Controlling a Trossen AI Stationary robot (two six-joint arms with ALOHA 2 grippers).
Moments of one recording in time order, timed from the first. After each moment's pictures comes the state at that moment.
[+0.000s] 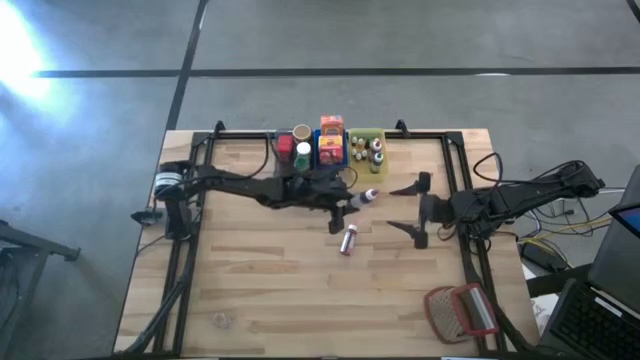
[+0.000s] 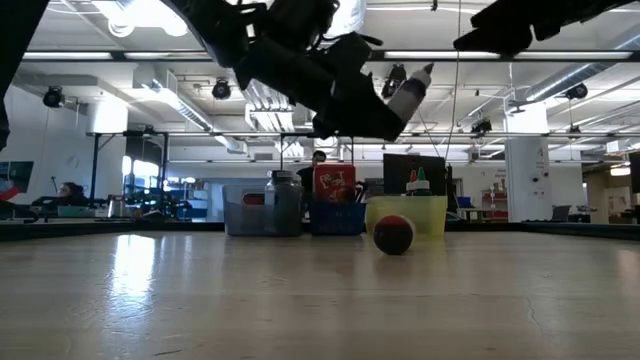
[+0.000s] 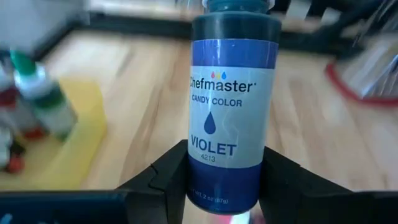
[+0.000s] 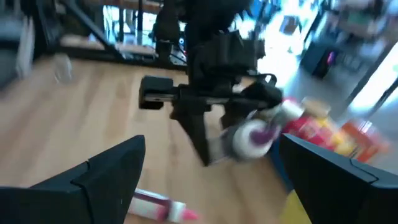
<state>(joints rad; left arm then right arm) 0.10 1.82 1.19 0.20 0.03 -0.05 0.28 0.72 0.55 -0.11 0.44 -0.07</state>
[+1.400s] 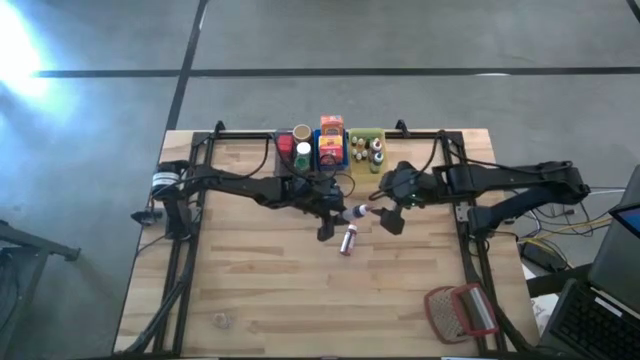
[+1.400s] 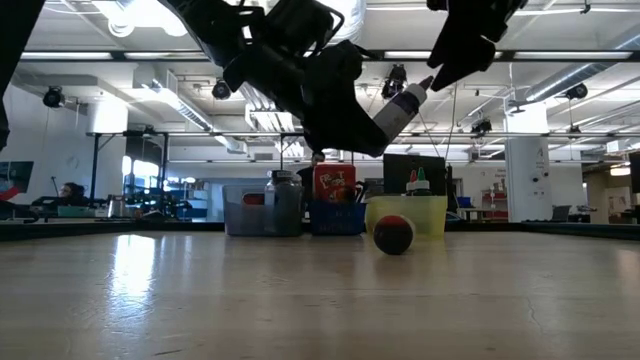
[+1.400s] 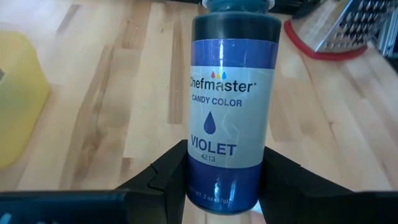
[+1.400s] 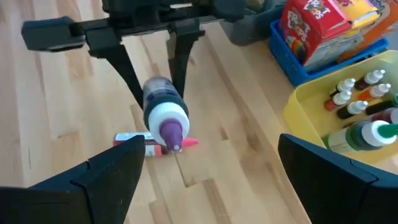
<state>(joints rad) 0.10 1.79 1.16 0.09 0.19 -0.04 0.04 1.19 1.08 -0.76 0.23 0.34</state>
